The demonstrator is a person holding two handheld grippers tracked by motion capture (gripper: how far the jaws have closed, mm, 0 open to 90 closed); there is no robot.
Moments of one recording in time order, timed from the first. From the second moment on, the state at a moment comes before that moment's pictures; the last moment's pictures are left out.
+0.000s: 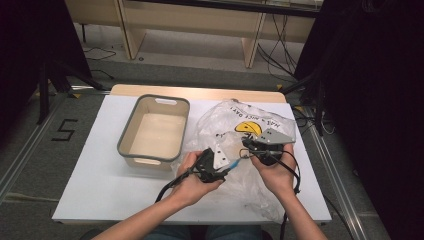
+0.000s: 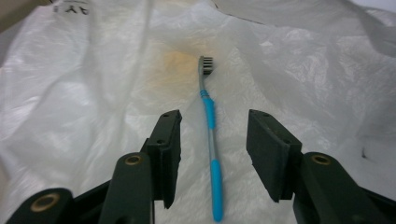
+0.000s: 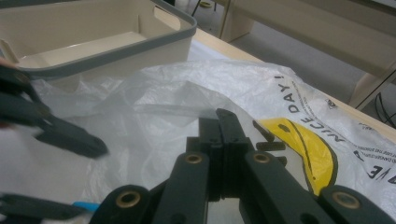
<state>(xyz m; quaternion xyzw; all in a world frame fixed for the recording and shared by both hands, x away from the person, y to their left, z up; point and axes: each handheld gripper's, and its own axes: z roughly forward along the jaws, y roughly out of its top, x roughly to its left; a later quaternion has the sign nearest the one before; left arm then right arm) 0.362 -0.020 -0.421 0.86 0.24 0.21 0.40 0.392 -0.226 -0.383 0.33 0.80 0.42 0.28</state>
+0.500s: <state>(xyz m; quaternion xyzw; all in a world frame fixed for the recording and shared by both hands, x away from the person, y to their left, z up) 0.340 0.064 -0.417 0.84 0.30 0.23 0.39 0.382 -0.230 -0.396 0.31 0.83 0.40 0.23</state>
